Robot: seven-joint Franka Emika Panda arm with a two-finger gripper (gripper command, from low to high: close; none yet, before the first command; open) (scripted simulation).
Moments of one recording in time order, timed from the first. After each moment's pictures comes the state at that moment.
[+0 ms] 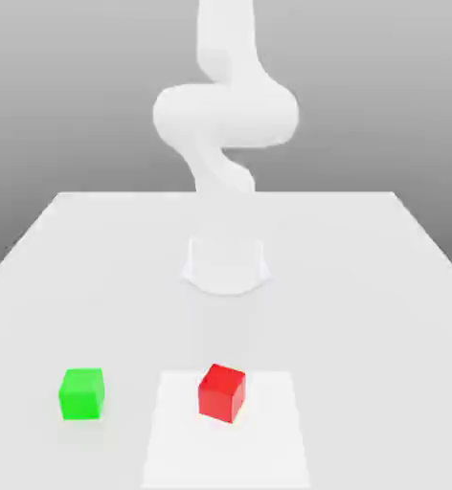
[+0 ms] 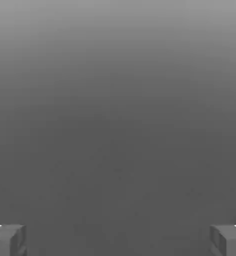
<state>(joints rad) -0.04 -0.72 0.05 -2.35 -0.04 2.35 0.87</state>
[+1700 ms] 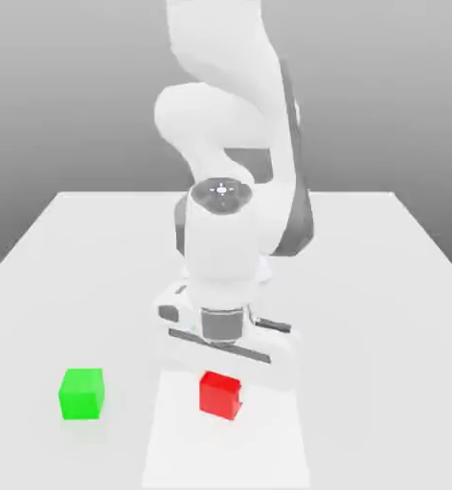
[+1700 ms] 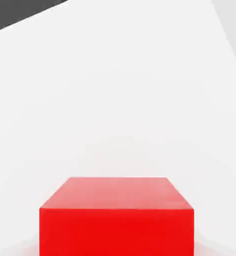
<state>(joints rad) -0.16 0.15 0.13 -2.78 -0.08 2.95 1.24</state>
